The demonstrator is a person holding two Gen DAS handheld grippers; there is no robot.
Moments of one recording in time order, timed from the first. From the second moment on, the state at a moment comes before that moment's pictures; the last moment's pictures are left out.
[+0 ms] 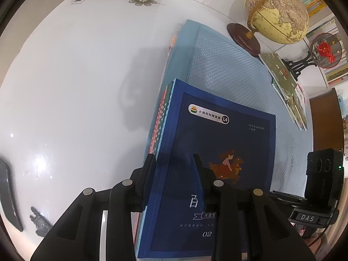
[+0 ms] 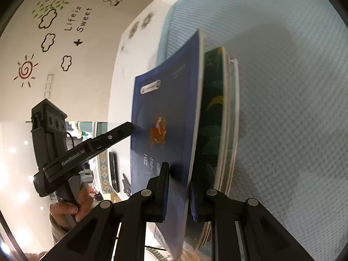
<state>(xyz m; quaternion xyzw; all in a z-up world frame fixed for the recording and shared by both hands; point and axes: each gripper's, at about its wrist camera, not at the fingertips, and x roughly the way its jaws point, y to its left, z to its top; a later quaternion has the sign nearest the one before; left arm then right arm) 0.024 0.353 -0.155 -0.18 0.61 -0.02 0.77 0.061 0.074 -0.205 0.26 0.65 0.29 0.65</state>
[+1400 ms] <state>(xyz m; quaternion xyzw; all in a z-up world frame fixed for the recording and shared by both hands) 0.290 -0.003 -0.191 0.00 0.56 -0.08 0.82 0.214 -0.272 -0.178 0.31 0.49 0.10 0.81</state>
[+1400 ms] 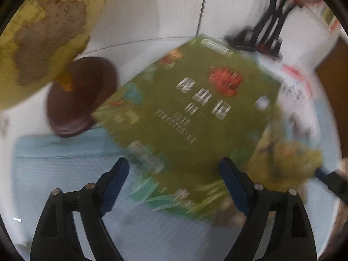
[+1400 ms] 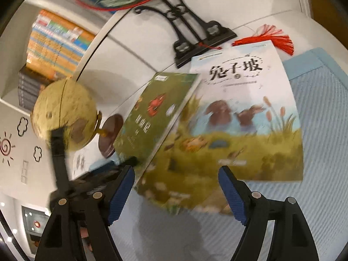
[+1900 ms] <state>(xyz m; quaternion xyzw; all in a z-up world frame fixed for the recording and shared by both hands) 0.237 -0.062 -0.213 0.02 0.58 -0.14 0.80 0.225 -0.313 -0.184 0.32 0.51 0.14 0.78</state>
